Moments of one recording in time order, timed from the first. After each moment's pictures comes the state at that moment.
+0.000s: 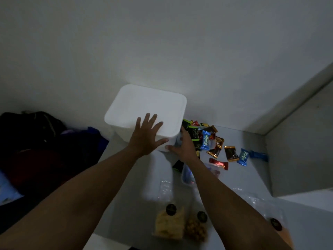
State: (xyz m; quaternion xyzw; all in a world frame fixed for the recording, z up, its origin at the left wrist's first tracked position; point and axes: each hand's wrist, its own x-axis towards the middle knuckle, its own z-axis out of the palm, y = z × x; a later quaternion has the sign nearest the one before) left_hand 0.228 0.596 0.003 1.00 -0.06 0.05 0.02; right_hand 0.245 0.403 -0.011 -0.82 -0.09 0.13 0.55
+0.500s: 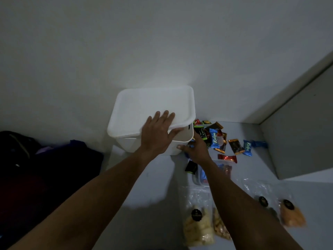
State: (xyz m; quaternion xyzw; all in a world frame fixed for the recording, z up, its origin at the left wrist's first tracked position) left_hand 0.258 0.624 0.031 0.96 -0.13 0.22 0.15; right_hand 0.252 0.438 -0.034 -0.82 0.01 0.07 0.56
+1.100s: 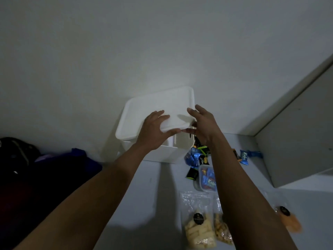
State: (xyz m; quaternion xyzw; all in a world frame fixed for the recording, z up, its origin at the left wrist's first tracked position) left_hand 0.250 0.665 0.071 0.92 -0.07 0.11 0.38; right_hand 0.257 0.482 0.143 -0.63 0.11 0.11 0.76
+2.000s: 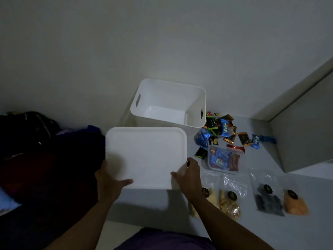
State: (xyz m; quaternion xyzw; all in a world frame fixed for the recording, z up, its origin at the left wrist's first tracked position) left_hand 0.009 0.775 -0.075 0.82 0.36 0.02 0.45; right_hand 0.069 0.509 -0.065 -0.88 0.12 0.09 0.44
